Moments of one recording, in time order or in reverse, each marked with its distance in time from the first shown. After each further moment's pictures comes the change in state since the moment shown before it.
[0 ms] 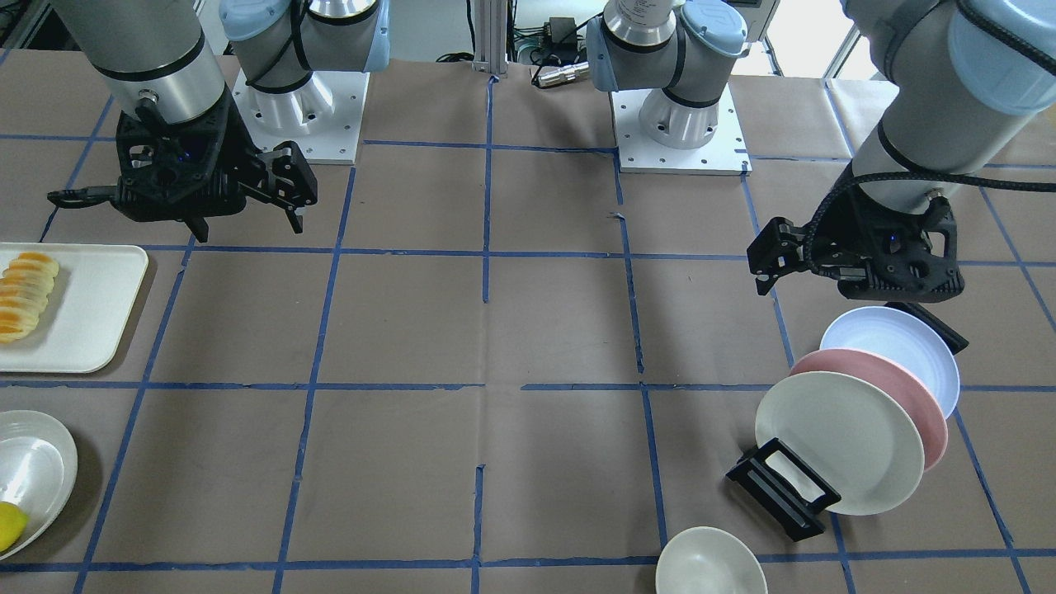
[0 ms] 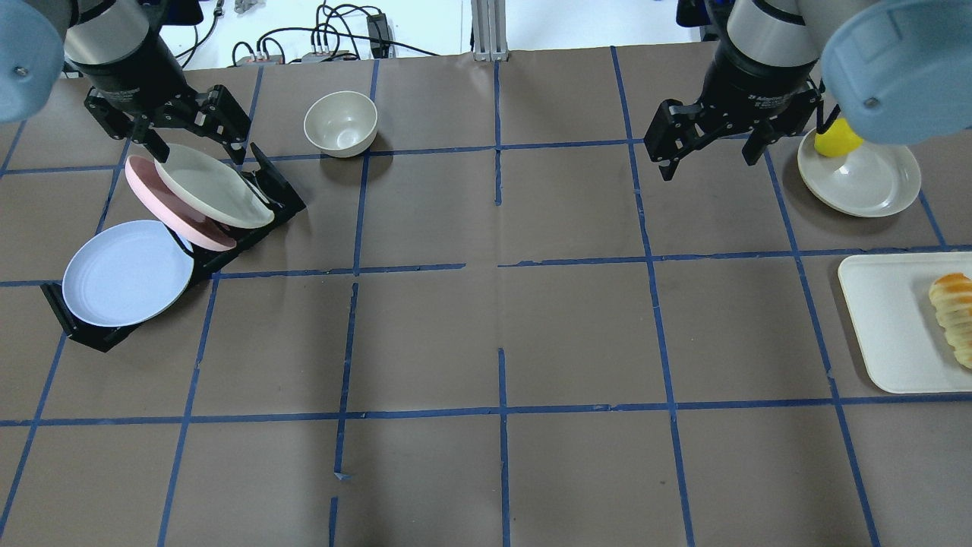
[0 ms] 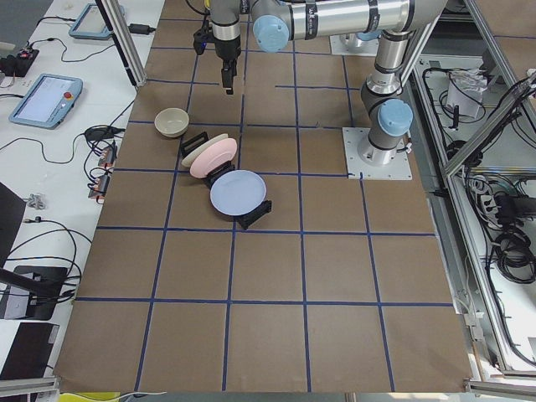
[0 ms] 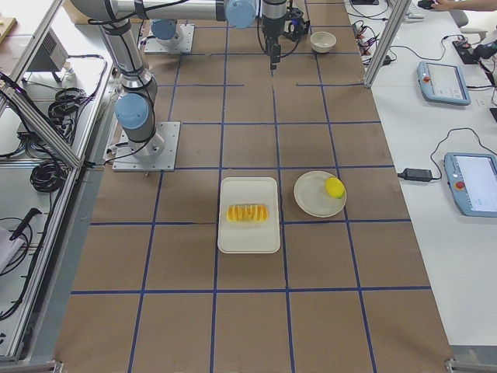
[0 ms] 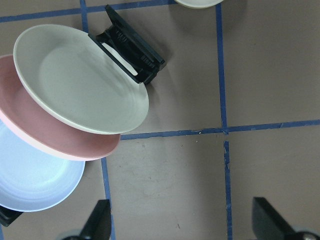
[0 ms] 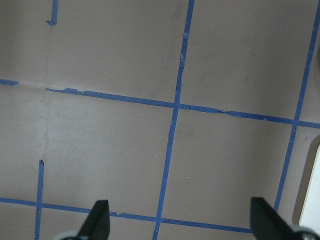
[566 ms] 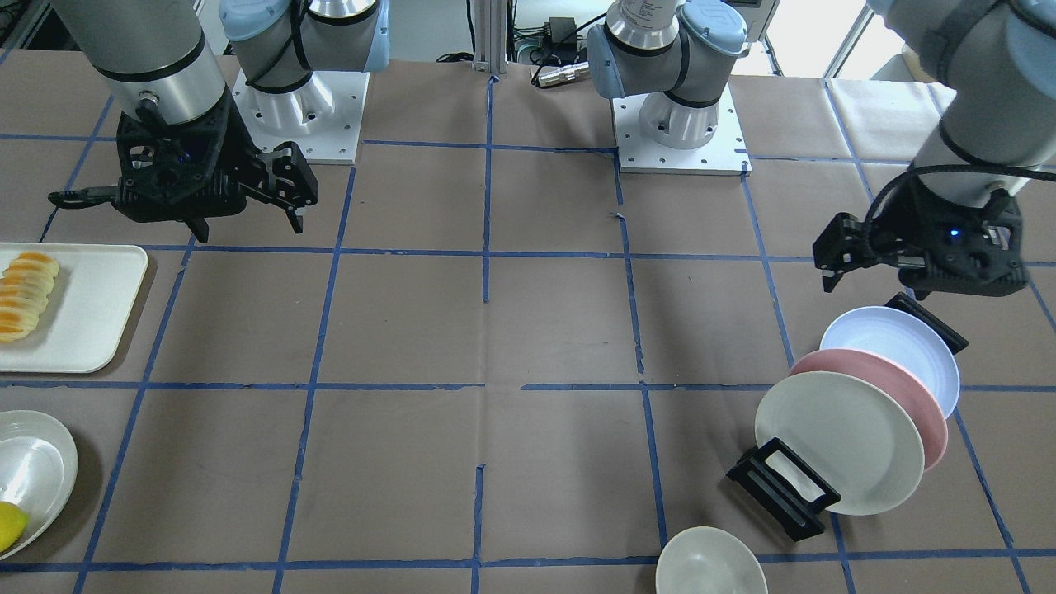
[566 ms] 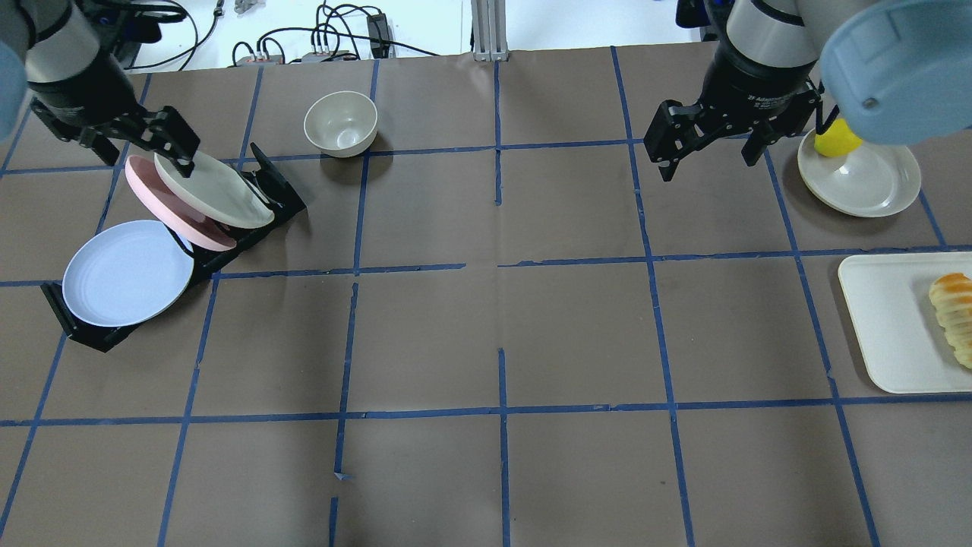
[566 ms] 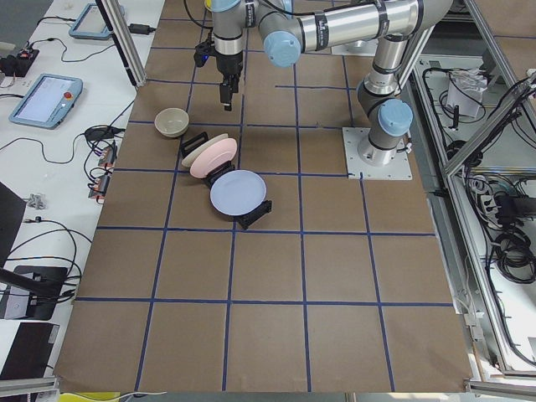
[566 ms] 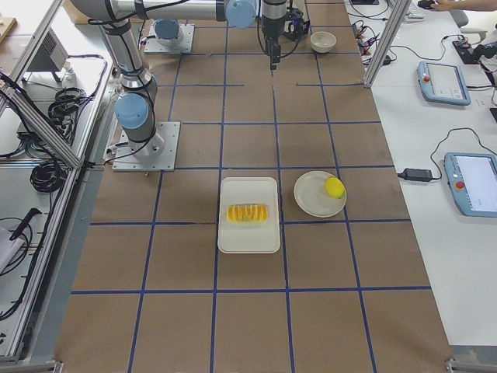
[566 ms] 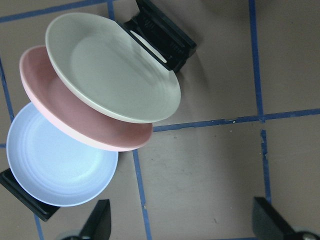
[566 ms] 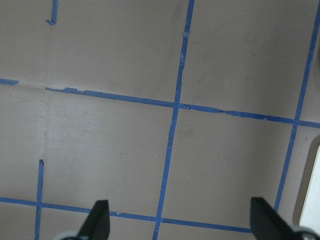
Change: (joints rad) left arm 0.158 0.035 -0.057 0.107 0.036 0.309; right arm 0.000 0.000 0.001 0.000 0.000 0.000
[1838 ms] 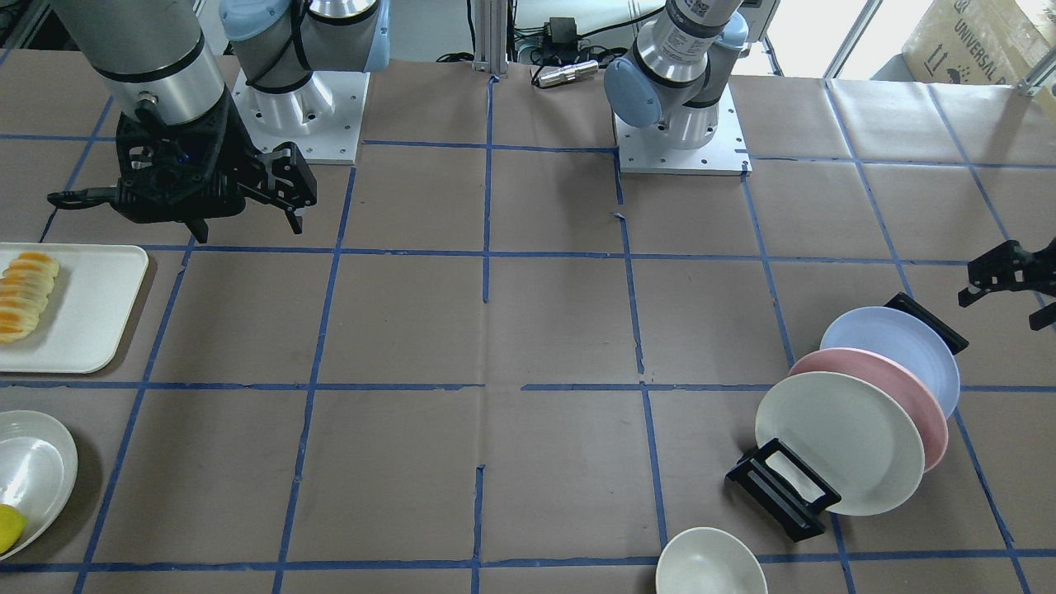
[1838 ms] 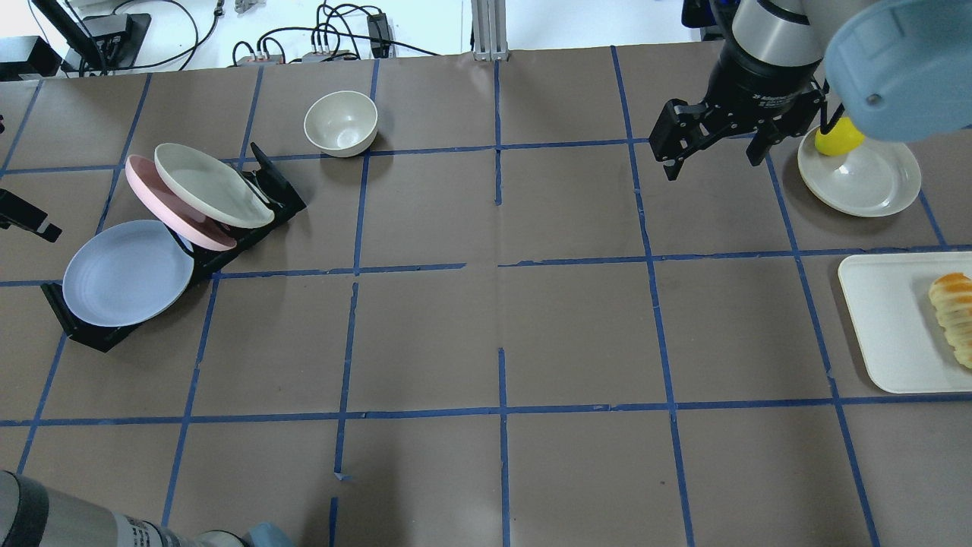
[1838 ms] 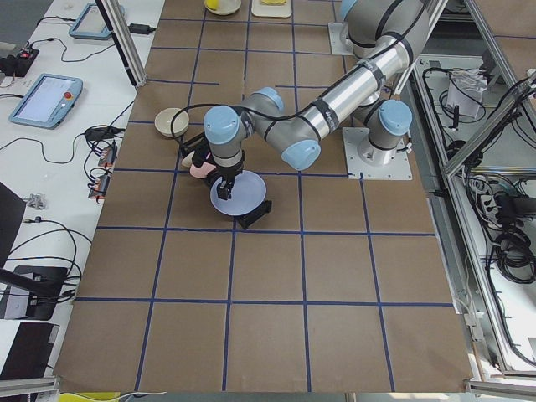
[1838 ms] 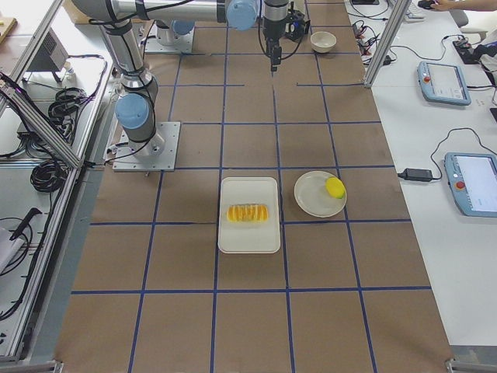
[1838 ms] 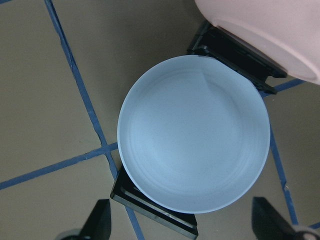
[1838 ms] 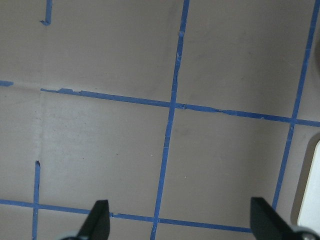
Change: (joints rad) left arm 0.402 -0.275 0.038 0.097 -0.156 0.532; right arm -0.017 0.004 0.000 0.000 0.000 -0.006
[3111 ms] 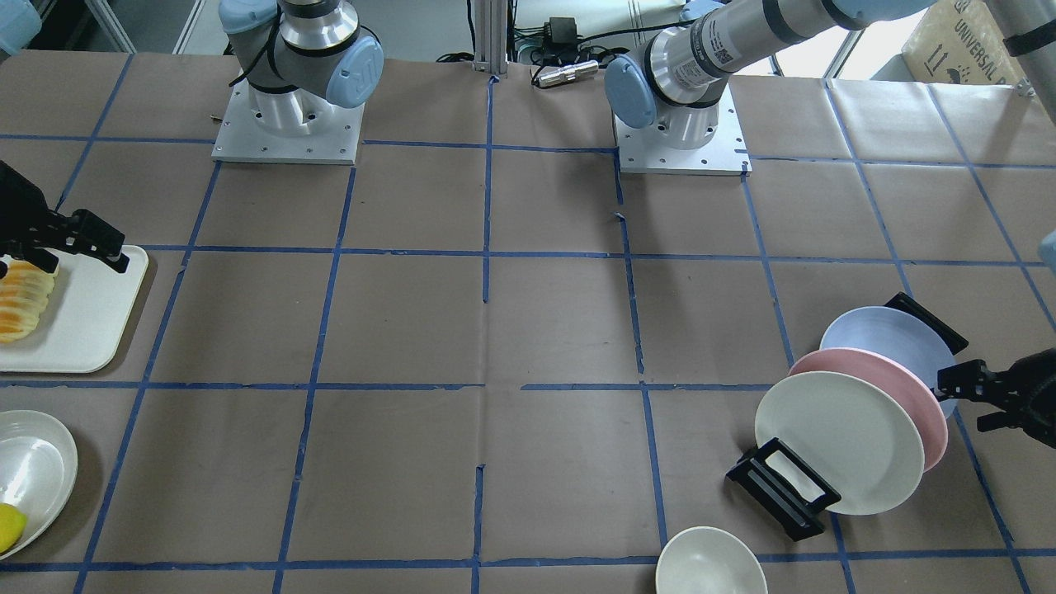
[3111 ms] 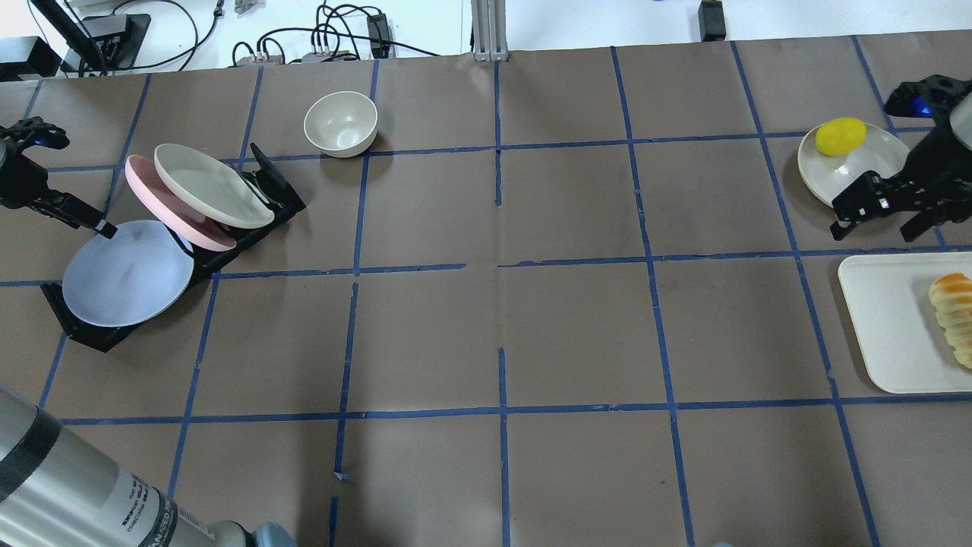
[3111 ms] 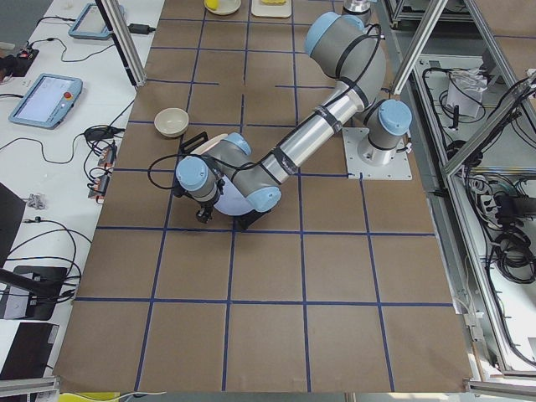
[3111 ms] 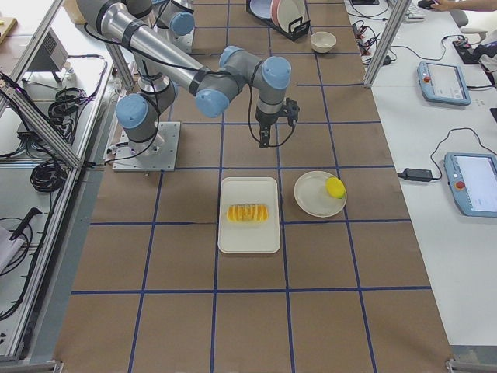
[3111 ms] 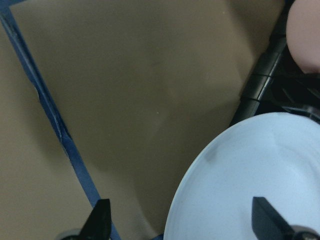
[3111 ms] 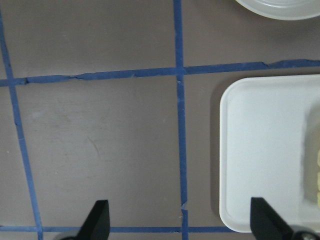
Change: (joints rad) left arm -0.023 -0.266 0.136 0.014 -0.073 0.030; right arm -0.562 0.017 0.295 -0.199 0.055 -0.357
